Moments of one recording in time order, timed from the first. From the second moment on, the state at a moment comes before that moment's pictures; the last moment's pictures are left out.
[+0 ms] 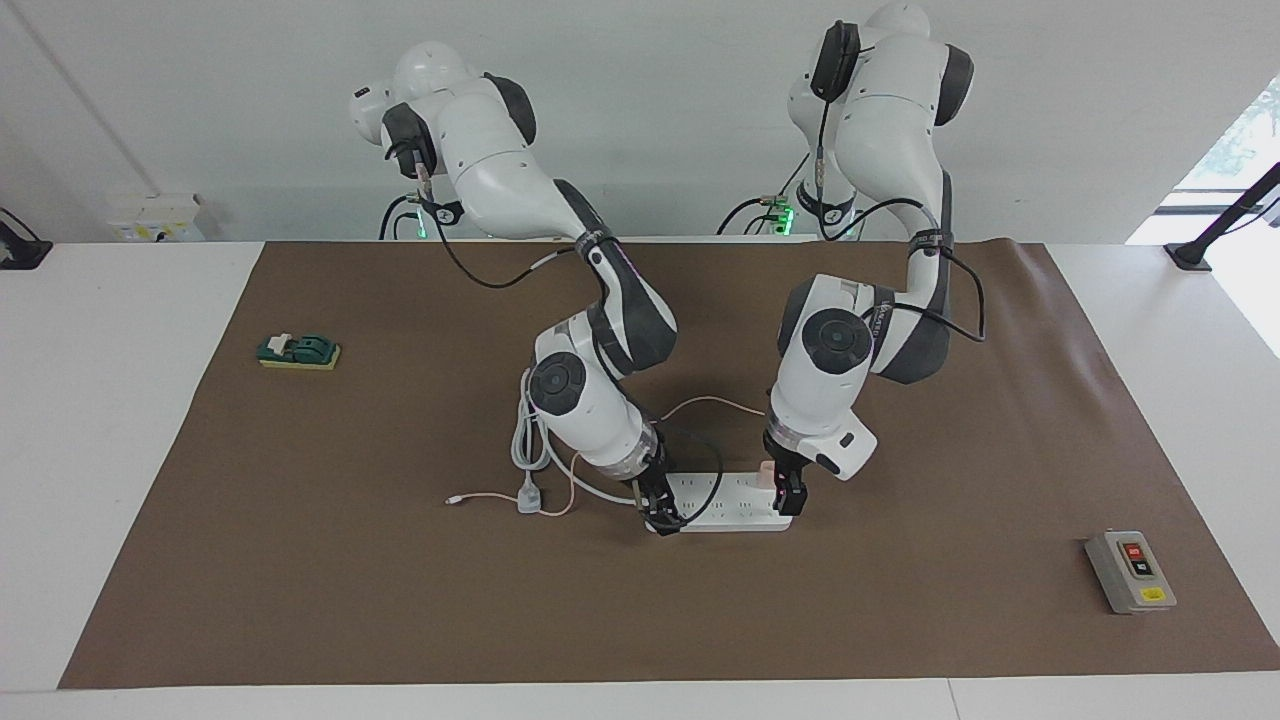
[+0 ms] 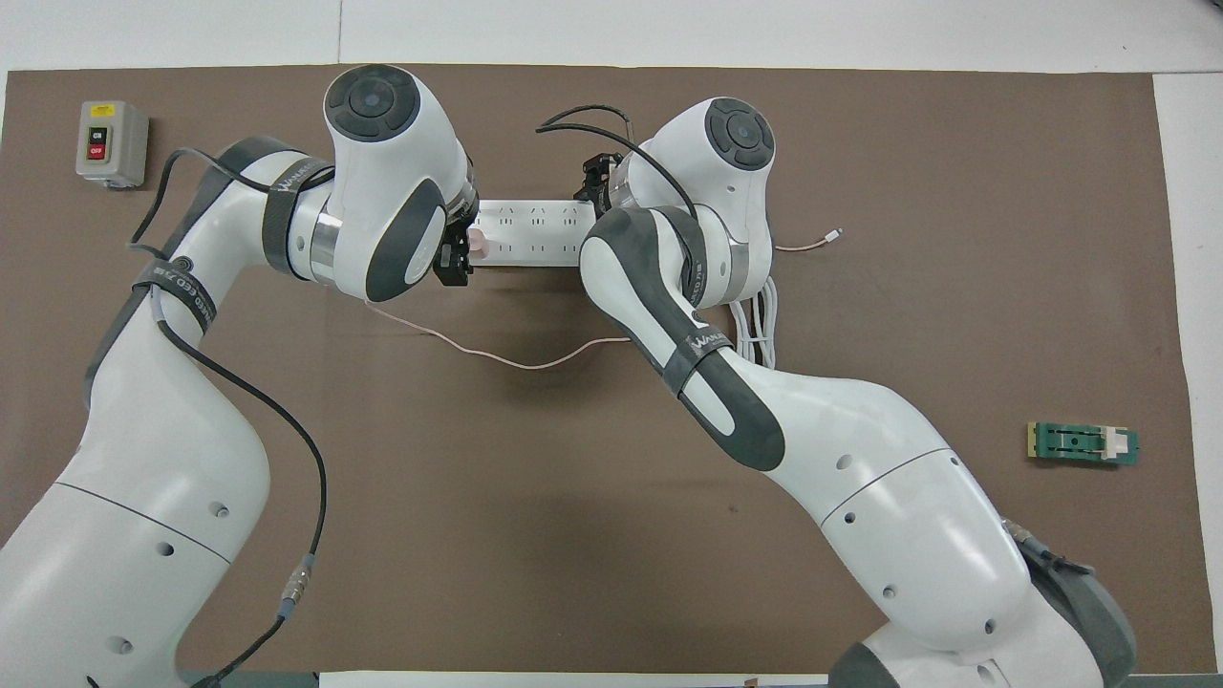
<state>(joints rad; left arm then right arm) -0.33 0.62 -0.11 -1.40 0.08 2.02 -1.92 0.47 0.90 -0.03 -1.12 0.49 2.19 1.68</state>
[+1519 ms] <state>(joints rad) -0.33 0.61 -0.11 -1.42 0.08 2.03 -1.92 0.47 0.90 -0.03 -1.13 0.49 2.20 1.67</state>
